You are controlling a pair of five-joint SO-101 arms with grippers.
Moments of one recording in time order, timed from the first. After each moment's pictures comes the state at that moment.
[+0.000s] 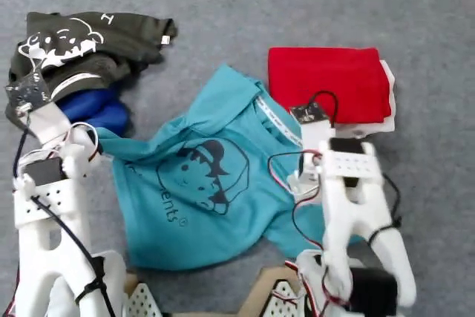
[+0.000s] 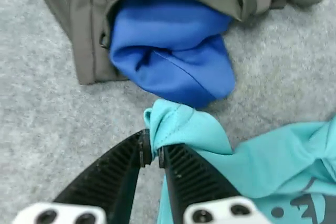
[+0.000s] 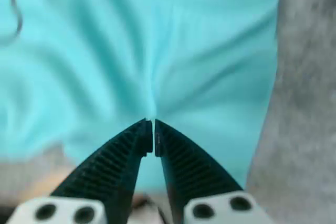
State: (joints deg) left arm -21.7 -46.3 53.6 53.1 13.5; right arm 6.1 -25.5 53.7 74.2 23.2
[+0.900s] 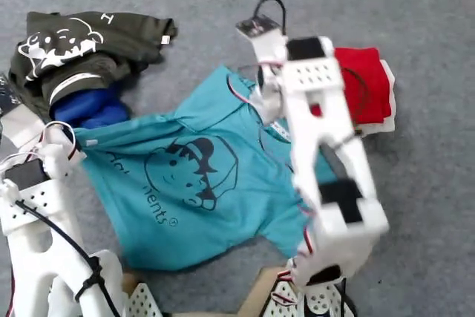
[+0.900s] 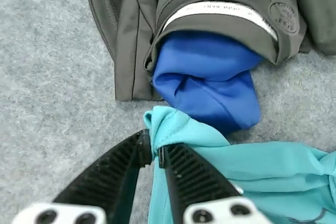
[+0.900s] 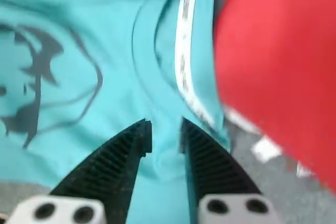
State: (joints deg) left arm -28.0 -46.3 51.7 53.1 13.7; right arm -10.5 16.0 -15.0 93.1 18.4
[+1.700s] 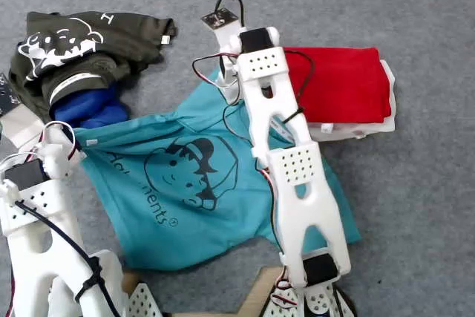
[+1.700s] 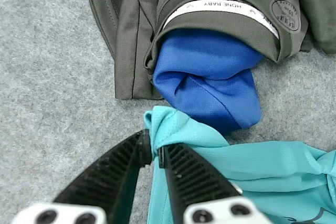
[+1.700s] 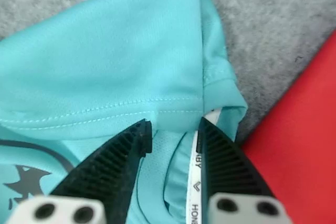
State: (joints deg) left arm -28.0 -46.3 51.7 53.1 13.8; right arm -16.3 63.3 -72.3 100.5 14.3
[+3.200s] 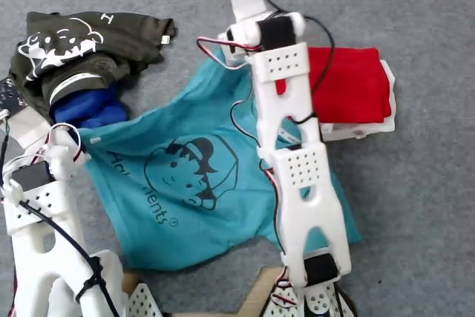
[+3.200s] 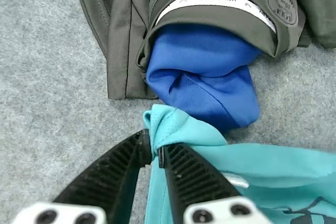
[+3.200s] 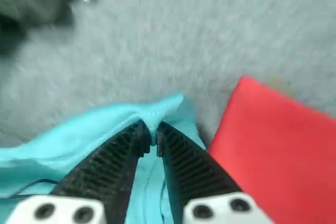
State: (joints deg) left arm -26.9 -46.3 55.0 49.5 13.8; right arm -15.4 55.3 -93.1 100.9 6.1
